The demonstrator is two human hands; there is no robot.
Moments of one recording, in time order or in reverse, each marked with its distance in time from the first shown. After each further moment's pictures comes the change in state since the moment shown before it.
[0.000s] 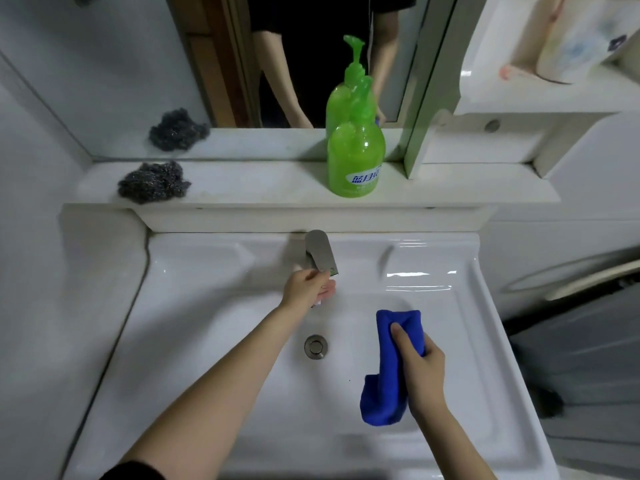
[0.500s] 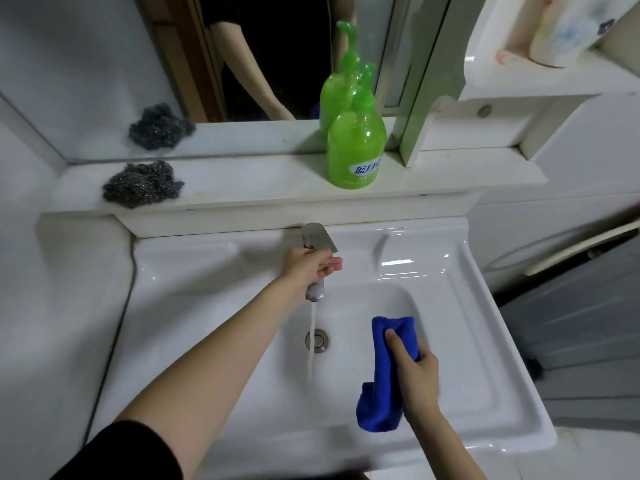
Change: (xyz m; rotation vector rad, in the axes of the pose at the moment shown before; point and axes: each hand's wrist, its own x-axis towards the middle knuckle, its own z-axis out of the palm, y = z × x) left_hand 0.008 0.038 -0.010 -0.143 -0.090 -0.044; right_hand -0.033 0.018 0.028 -0.020 0.162 0.056
